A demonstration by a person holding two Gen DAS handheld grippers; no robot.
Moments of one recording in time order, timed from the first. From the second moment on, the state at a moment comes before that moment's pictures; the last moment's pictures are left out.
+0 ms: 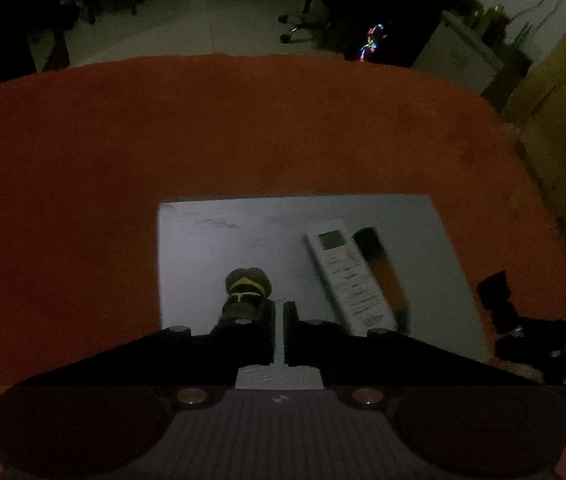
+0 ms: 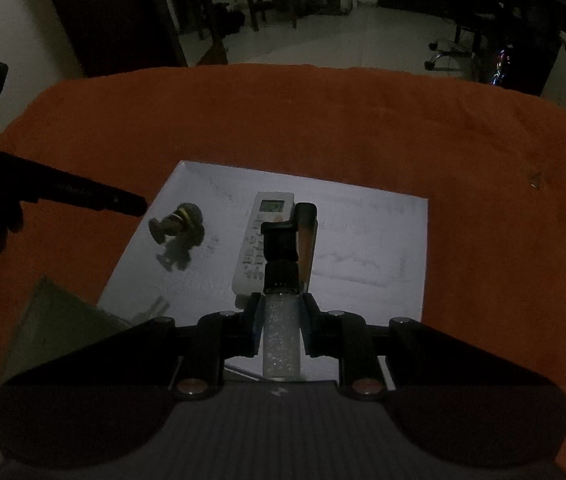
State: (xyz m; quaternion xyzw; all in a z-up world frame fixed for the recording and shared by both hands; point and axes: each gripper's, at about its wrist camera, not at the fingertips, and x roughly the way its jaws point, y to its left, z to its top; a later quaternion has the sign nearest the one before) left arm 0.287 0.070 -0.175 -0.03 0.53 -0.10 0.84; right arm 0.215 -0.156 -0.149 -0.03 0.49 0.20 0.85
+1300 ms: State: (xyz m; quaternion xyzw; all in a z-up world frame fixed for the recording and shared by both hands) left arm 0.246 0.037 -0.123 0.02 0.46 -0.11 0.88; right arm 0.190 -0.180 -0.135 0.00 0.48 0.22 0.85
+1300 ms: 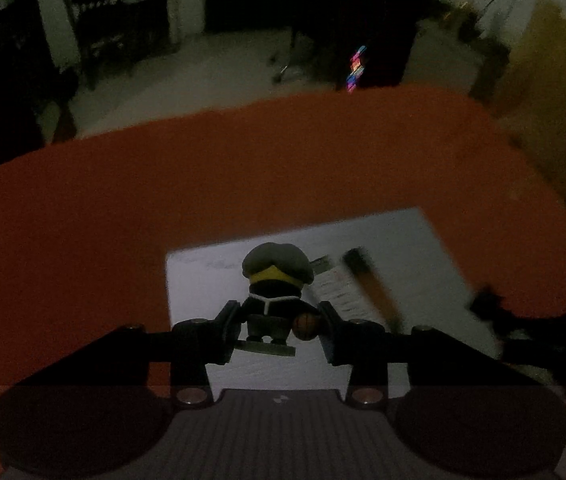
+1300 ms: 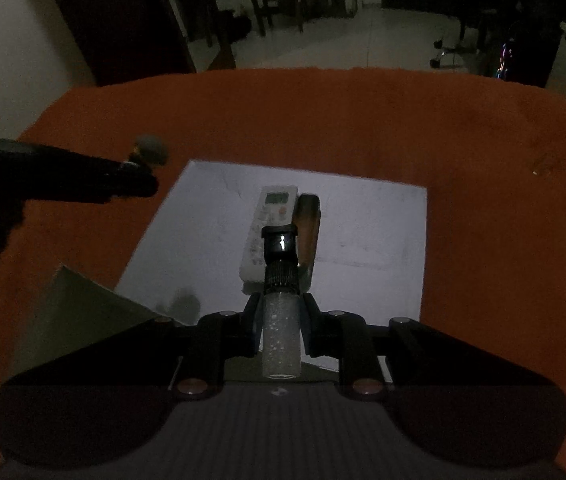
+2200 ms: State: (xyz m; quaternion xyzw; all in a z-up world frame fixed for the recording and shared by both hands) left arm 0.055 -0.005 -0.225 0.12 0.57 -0.19 0.79; right arm 0.062 -0.144 -0.207 -0.09 0.58 0.30 0.75
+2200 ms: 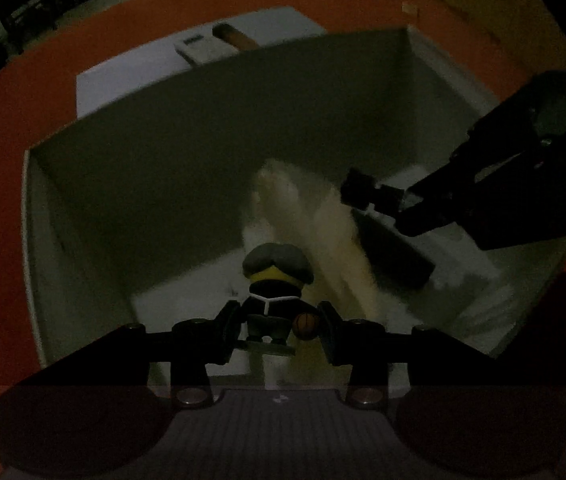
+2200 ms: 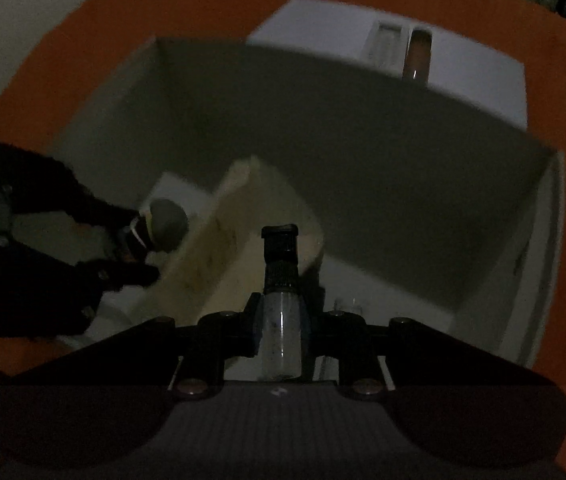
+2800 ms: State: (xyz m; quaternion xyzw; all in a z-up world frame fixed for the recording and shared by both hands) left arm 0.050 -0.008 -0.240 0.14 0.60 -0.18 0.77; right arm 0.053 -0.142 -0.234 -0.13 0.59 0.29 0.74
